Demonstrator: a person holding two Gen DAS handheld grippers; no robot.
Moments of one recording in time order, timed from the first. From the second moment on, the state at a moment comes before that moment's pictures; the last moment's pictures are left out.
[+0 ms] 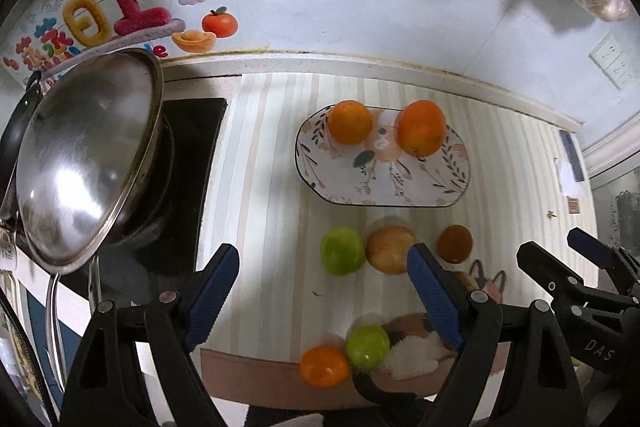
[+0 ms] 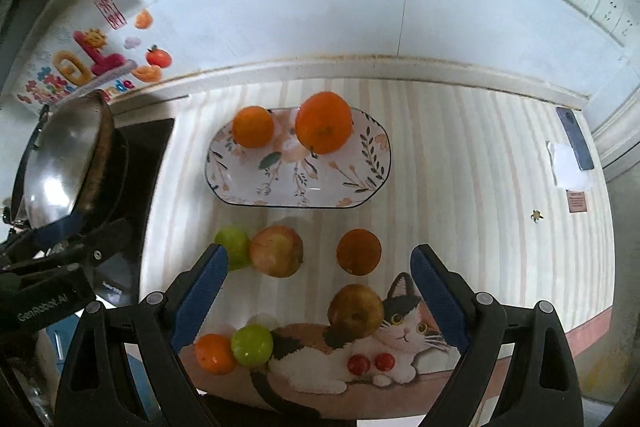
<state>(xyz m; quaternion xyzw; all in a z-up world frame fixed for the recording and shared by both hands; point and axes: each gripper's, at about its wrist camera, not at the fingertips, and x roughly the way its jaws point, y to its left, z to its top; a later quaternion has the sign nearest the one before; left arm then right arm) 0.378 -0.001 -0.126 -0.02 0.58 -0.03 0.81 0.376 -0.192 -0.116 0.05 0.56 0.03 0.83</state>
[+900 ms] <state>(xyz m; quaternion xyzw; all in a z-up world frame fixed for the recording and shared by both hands) 0.303 -0.009 -0.333 -0.05 0.78 -0.09 0.62 0.335 -0.235 -0.261 0.15 0.68 0.03 0.72</state>
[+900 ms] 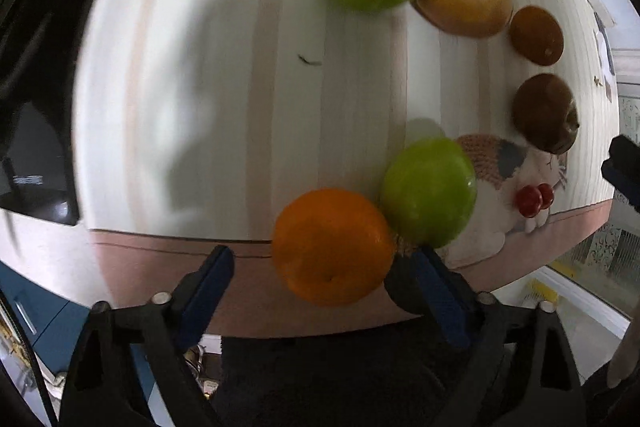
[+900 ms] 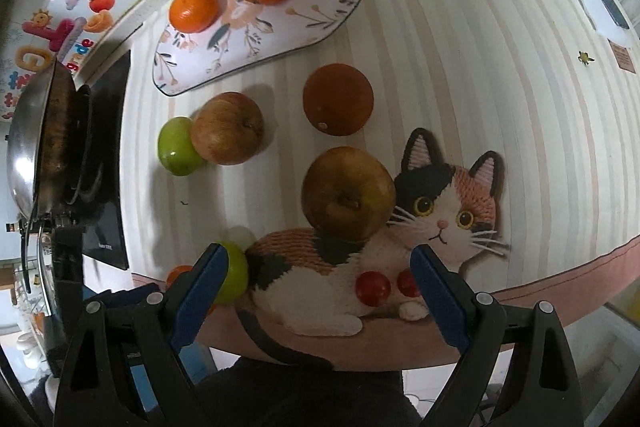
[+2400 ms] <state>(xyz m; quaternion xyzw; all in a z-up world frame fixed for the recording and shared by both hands) 0.352 -0.034 -0.264 -0.07 0.69 -0.07 0.71 0.355 -0.199 -0.308 0.15 0.69 0.07 0.71</state>
